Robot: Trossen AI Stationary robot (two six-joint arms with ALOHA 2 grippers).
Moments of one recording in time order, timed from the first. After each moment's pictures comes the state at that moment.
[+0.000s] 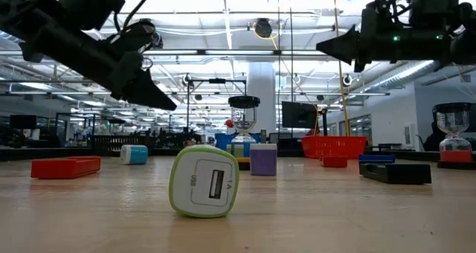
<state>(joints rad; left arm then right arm) -0.13 1.30 0.35 0.47 -0.47 -0.15 -0.33 0.92 0.16 0.95 0.03 0.03</state>
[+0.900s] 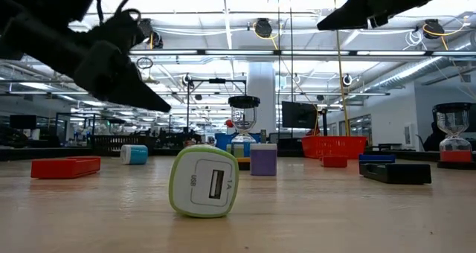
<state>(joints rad) -0.31 1.39 0.37 0.51 -0.51 -0.18 0.38 1.02 0.56 0.19 0.90 -0.05</state>
